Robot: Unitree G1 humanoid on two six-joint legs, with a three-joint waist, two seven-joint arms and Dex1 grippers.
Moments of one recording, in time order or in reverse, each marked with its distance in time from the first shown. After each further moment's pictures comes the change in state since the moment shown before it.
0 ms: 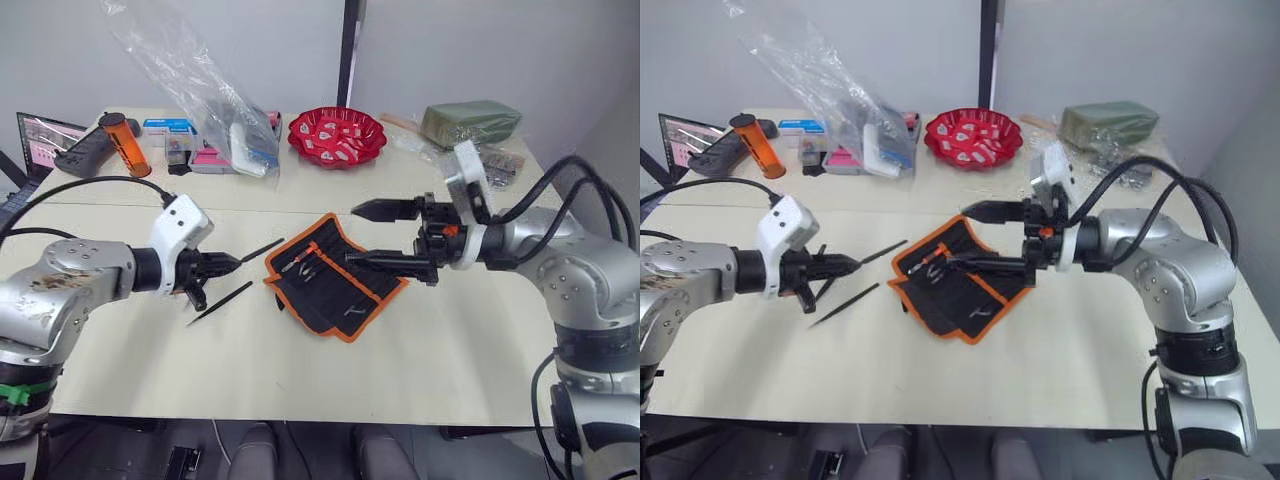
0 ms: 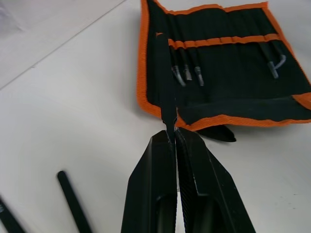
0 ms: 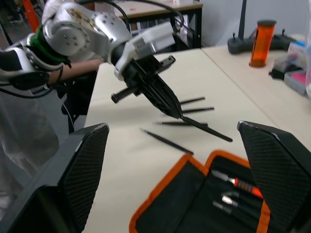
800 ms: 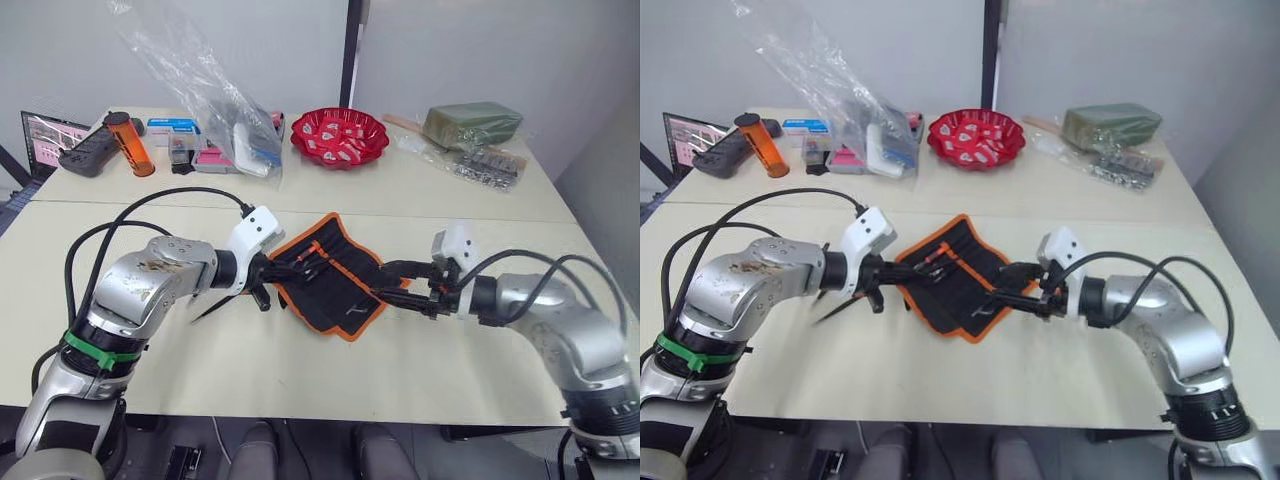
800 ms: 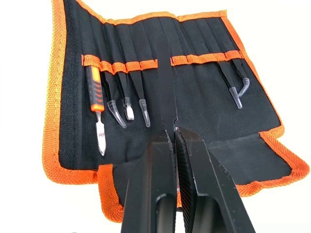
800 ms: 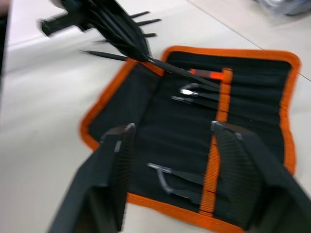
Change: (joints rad) left arm -0.203 -0.215 -0.229 0.098 0.079 0.096 0.065; right arm 0.327 0.021 0.079 0.044 -0.305 -0.284 -0.136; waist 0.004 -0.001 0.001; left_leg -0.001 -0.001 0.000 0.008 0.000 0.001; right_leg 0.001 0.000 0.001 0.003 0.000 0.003
